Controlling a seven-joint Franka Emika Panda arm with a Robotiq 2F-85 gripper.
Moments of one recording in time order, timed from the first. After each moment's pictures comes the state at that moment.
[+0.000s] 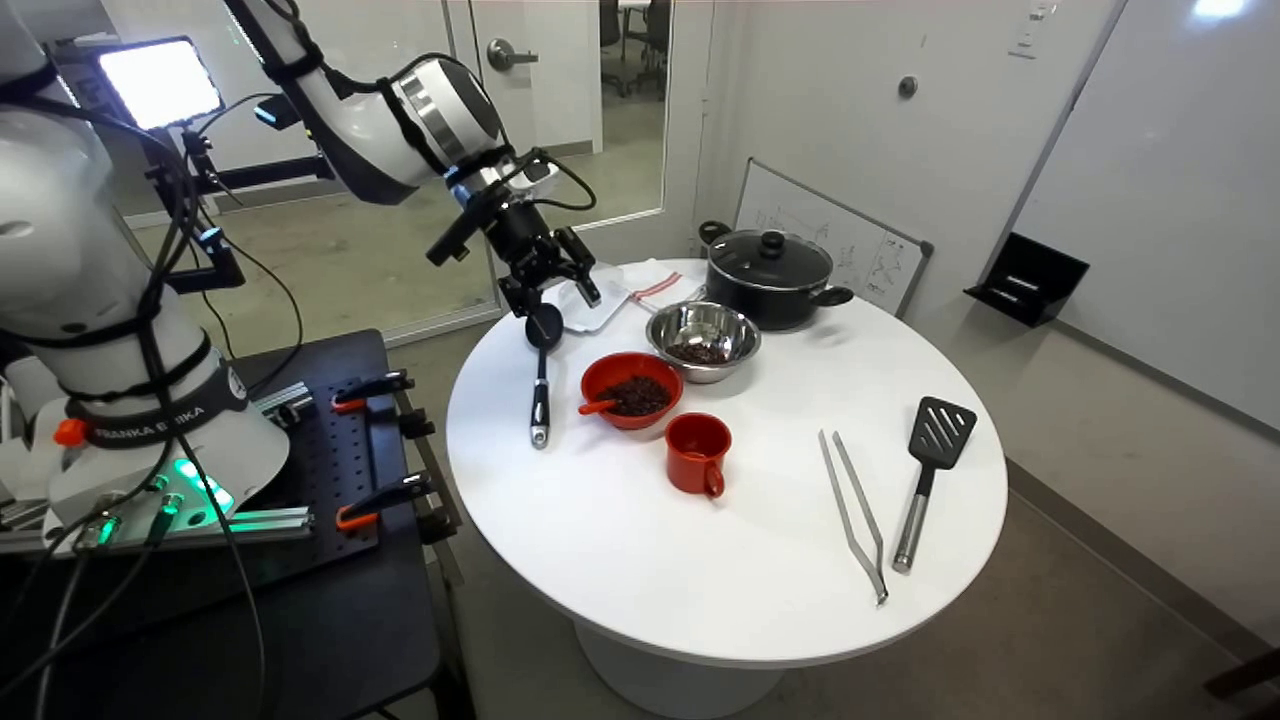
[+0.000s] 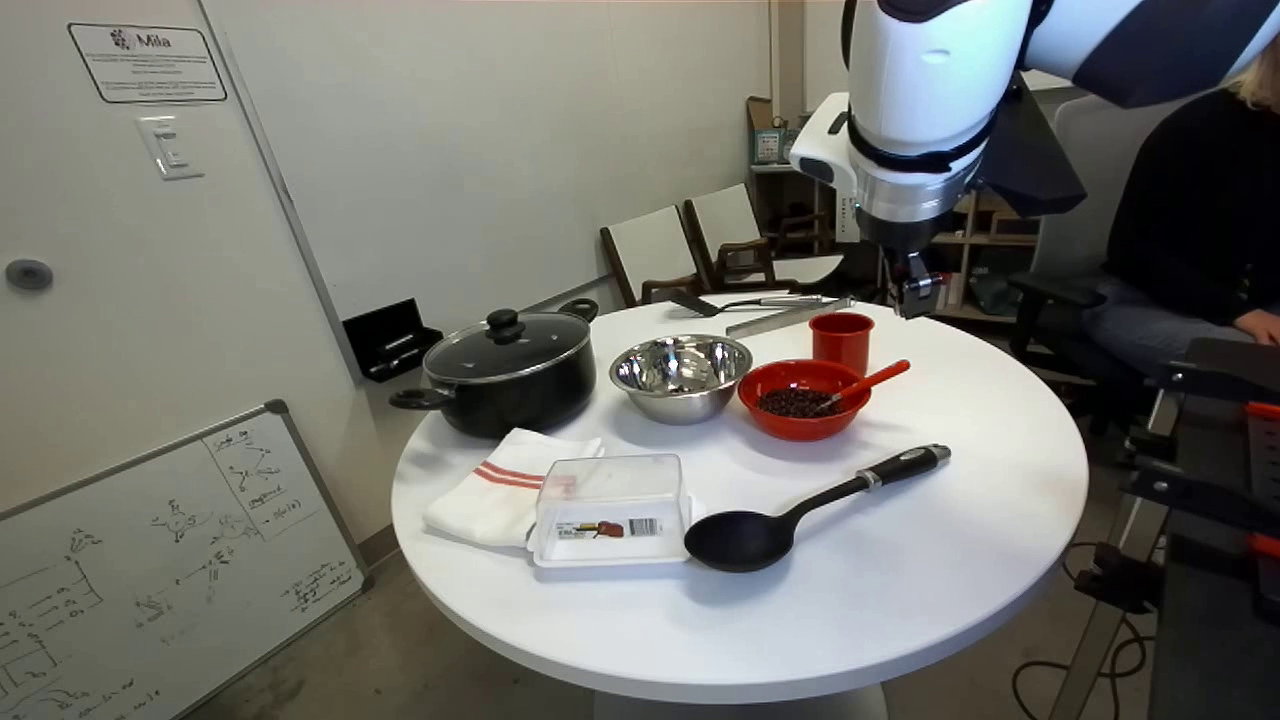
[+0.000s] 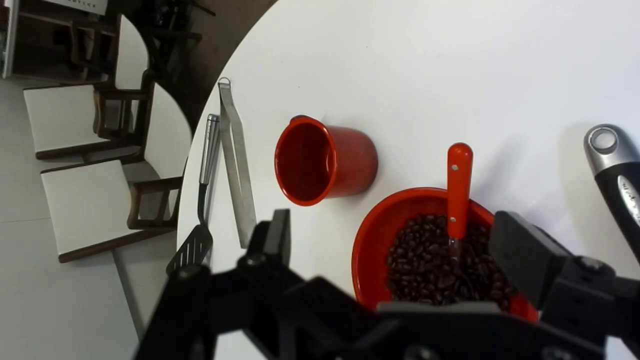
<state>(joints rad) 0.12 0.07 0.14 -2.61 -1.32 2.29 0.66</state>
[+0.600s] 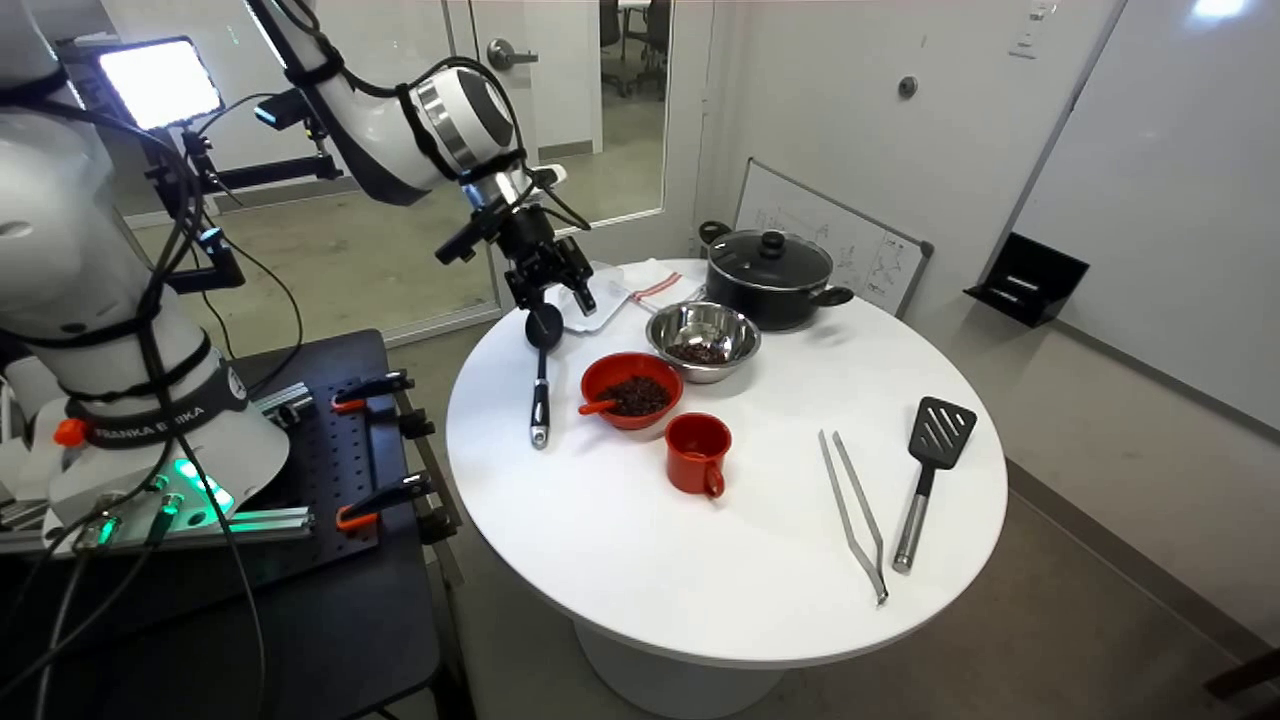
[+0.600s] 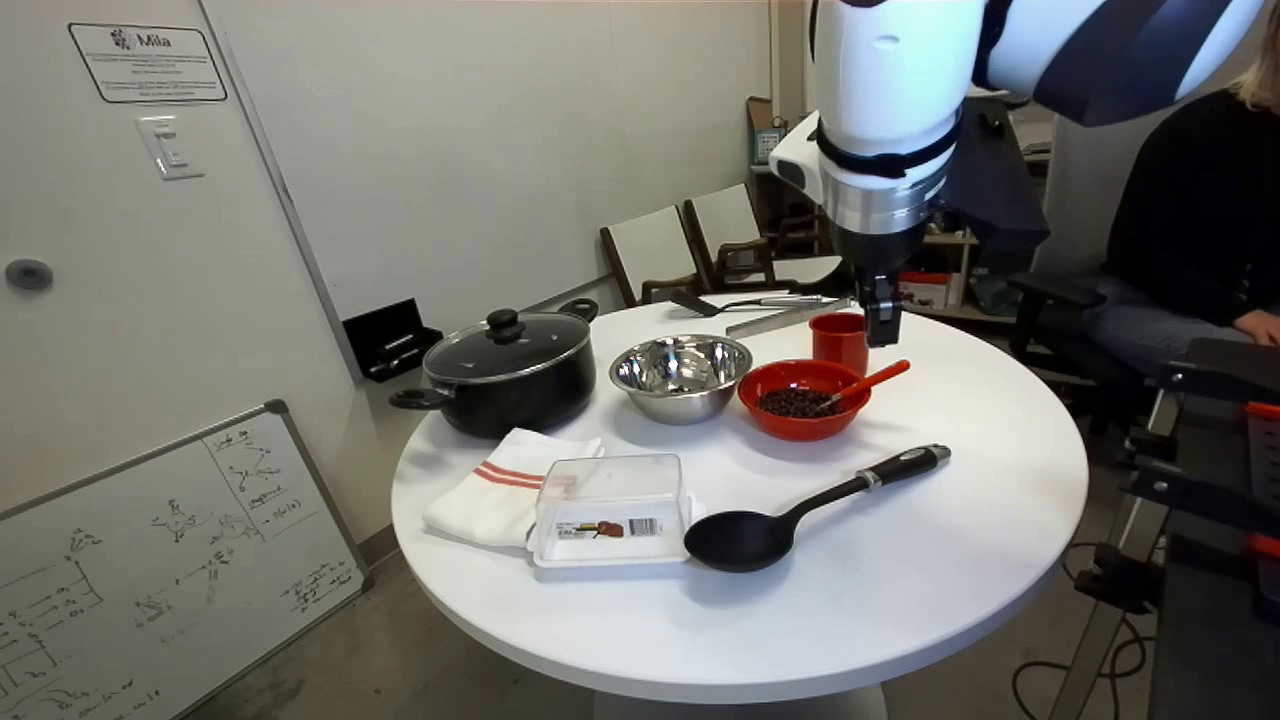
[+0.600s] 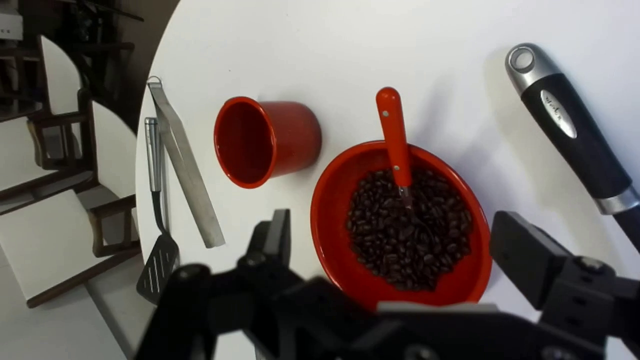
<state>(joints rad) 0.12 0.14 0.13 -2.55 -1.22 2.40 0.76</state>
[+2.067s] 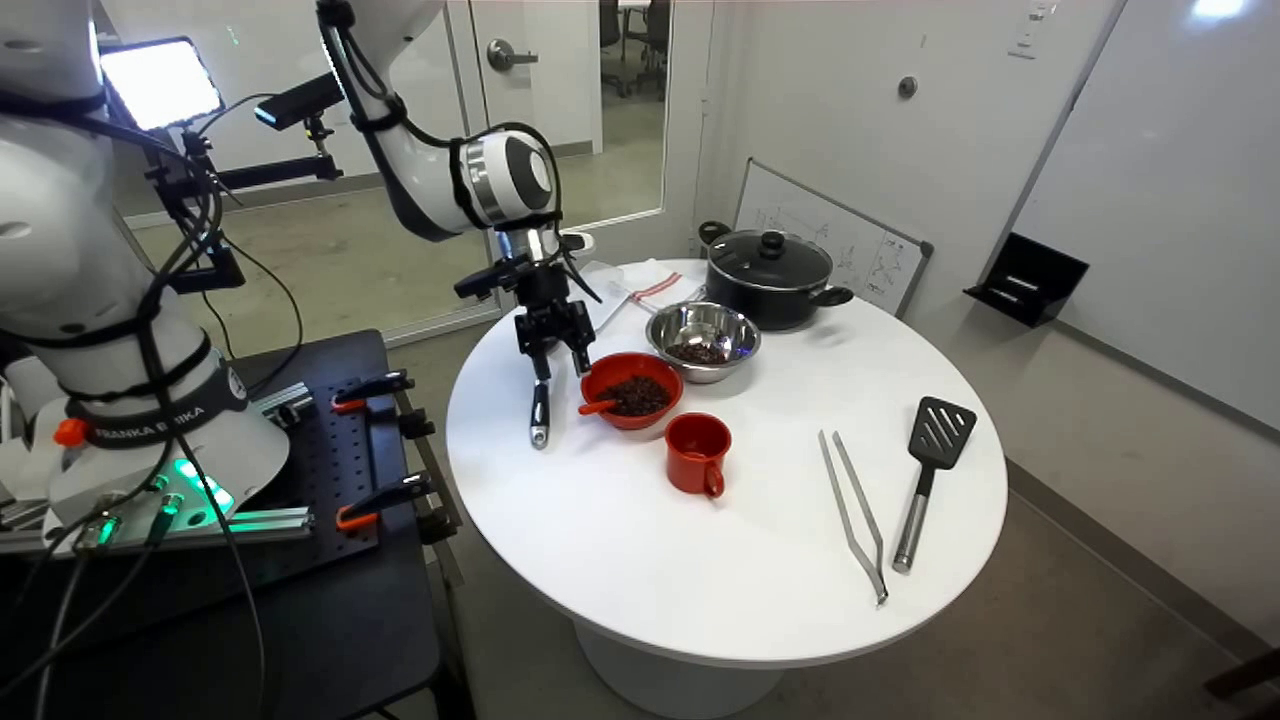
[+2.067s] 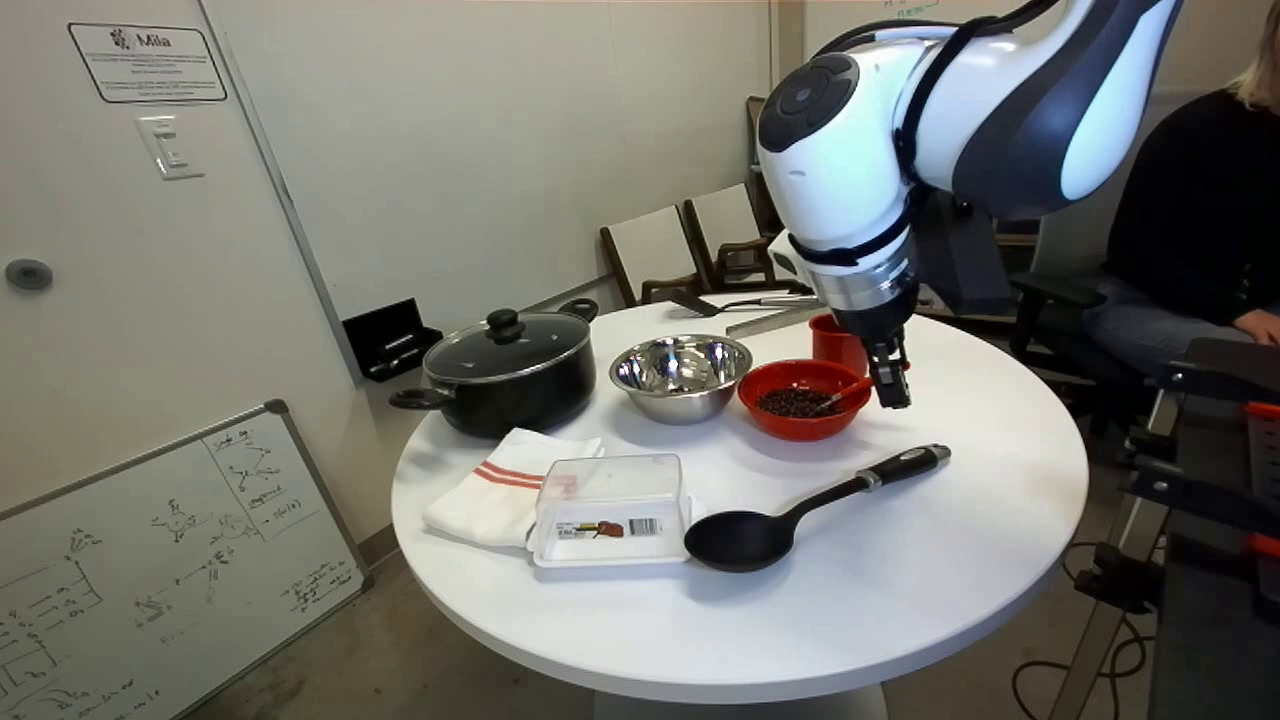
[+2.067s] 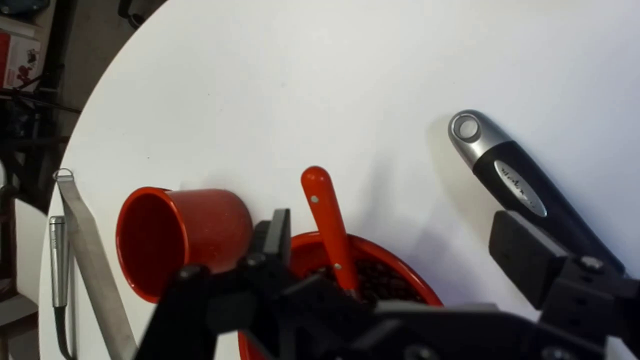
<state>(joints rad) 0.11 0.38 0.08 -2.43 -1.04 2.37 0.67</state>
